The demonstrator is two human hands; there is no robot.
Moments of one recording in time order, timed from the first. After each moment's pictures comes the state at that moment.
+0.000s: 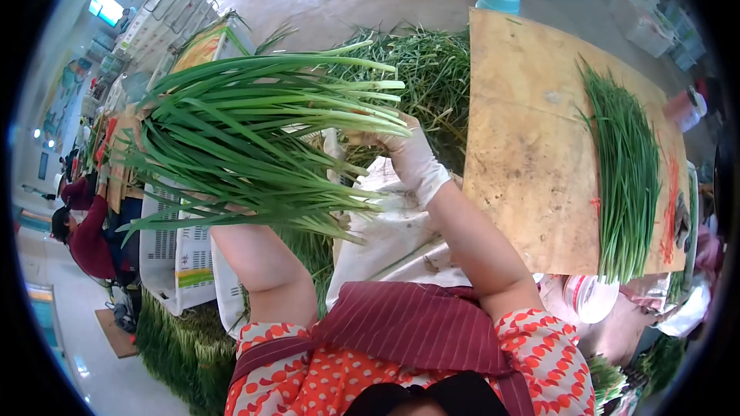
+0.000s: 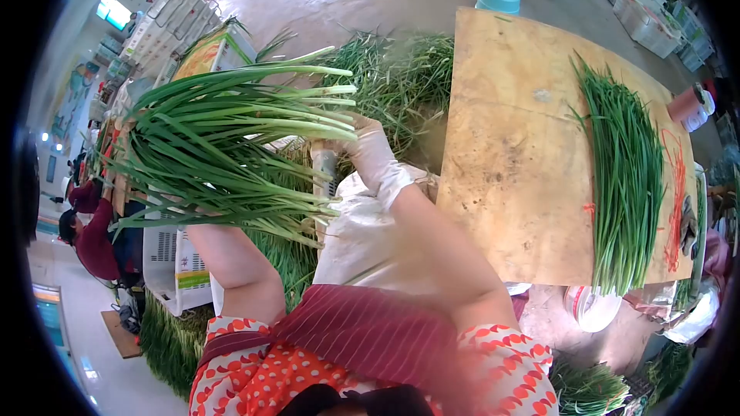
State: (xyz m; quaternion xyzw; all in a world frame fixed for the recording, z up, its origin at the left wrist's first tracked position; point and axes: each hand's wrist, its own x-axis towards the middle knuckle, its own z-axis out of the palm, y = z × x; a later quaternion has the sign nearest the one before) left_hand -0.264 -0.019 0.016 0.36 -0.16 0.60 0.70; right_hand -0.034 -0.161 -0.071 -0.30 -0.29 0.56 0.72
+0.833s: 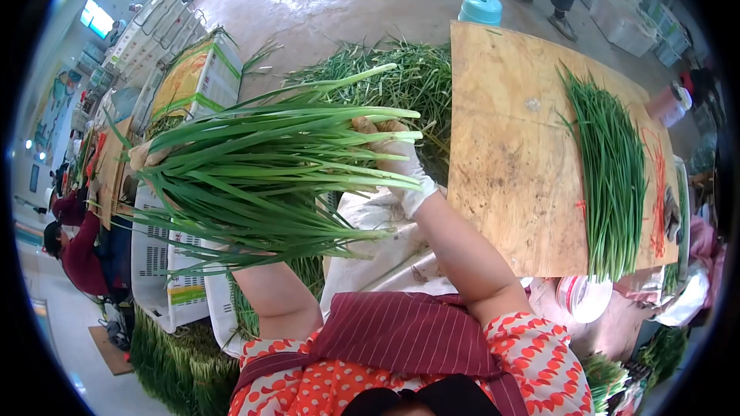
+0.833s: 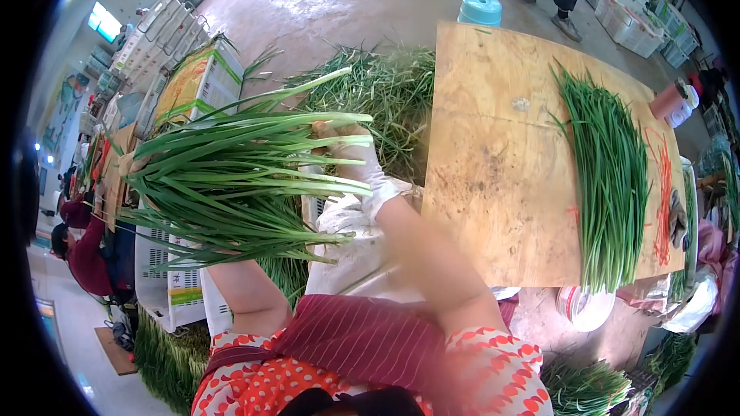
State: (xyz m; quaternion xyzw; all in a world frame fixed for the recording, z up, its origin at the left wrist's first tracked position) left_hand -0.488 -0.021 0.129 0.70 0.42 0.58 -0.02; right_hand -0.030 -0.159 -0.058 -0.32 -0.23 0.52 0.75
